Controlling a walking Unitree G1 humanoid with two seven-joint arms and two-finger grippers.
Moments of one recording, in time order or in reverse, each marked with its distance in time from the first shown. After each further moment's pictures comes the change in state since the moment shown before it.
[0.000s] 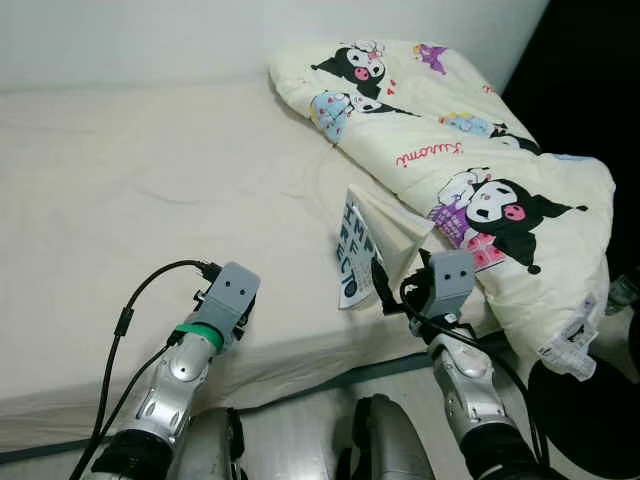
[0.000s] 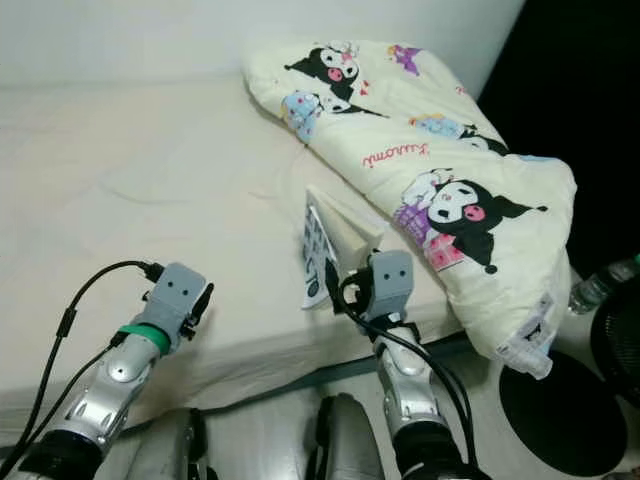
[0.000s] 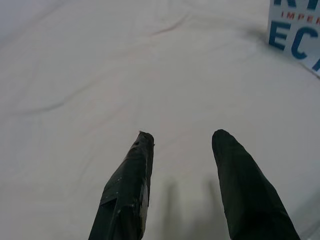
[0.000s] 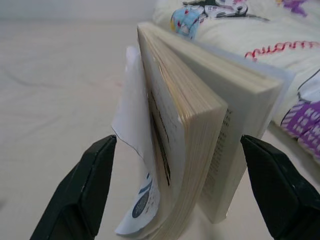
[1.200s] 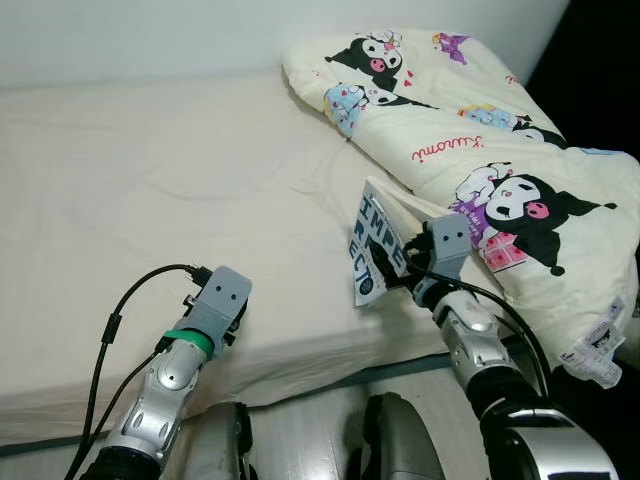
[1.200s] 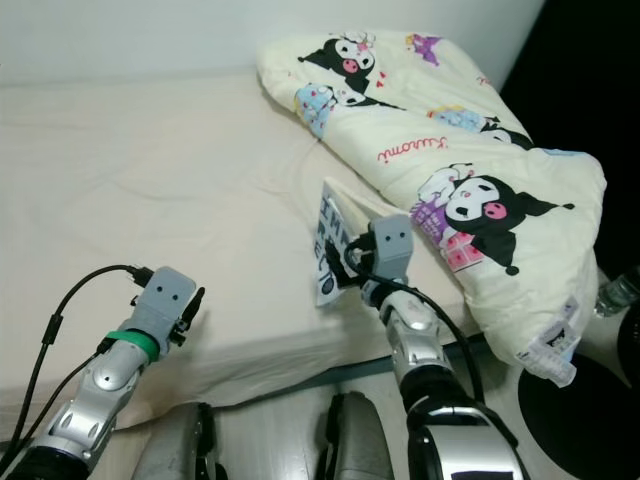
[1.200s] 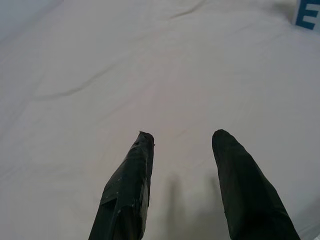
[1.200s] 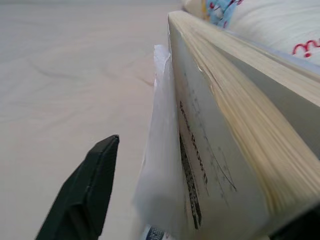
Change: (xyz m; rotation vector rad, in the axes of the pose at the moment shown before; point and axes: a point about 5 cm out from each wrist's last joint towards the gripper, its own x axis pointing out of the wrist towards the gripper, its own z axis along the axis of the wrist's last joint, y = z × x) left arm -0.012 0.009 0.003 0.013 0.006 0.014; right arm 0.035 -0.013 0.017 0.007 0.076 0.117
